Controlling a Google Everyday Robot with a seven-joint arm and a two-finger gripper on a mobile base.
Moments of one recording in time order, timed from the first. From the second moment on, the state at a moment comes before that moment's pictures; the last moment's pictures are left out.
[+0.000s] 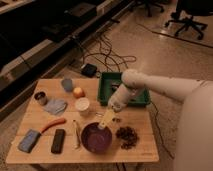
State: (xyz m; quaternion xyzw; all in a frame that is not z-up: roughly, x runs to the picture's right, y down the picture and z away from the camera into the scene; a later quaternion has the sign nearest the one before) arm -0.009 0.151 0.730 -0.53 -0.19 0.25 0.79
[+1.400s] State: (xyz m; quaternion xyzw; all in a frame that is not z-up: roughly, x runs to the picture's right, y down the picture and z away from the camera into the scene) arm -0.043 0.010 0.723 -0.43 0.02 0.16 0.89
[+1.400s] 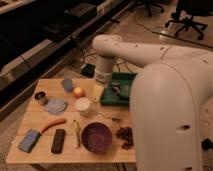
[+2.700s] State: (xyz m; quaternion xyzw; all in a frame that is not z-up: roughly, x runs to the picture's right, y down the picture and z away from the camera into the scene) arm -0.168 -0.053 0.692 -0.16 -0.26 0.06 0.95
